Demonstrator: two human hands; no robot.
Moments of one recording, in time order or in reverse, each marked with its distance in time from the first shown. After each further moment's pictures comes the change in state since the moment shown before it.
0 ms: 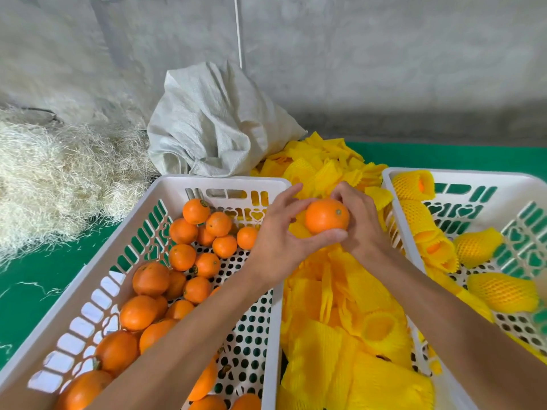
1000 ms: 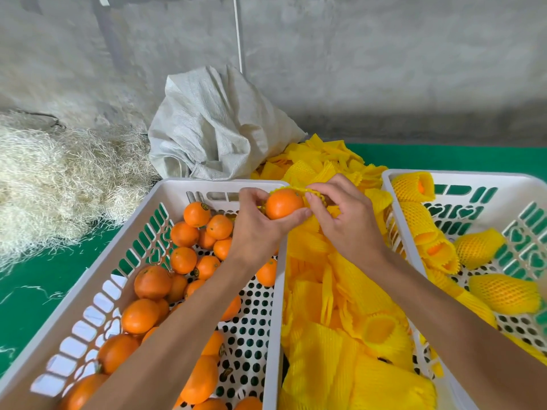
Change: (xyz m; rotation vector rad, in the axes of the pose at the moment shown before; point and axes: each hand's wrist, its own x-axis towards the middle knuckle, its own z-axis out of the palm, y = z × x) left_hand 0.012 -0.015 -0.025 -0.057 0.244 -0.207; right_hand 0.005 -0.028 0.004 0.067 0.189 -0.166
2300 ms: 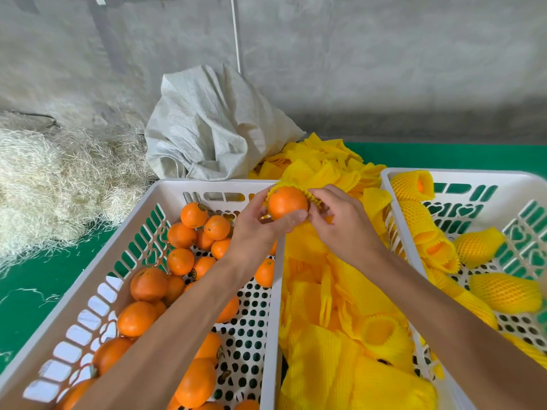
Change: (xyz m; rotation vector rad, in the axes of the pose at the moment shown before) left_hand -0.001 0.007 0.000 -0.358 -0.194 -0.157; right_hand -0.004 0.003 0.002 -0.019 -0.189 0.127
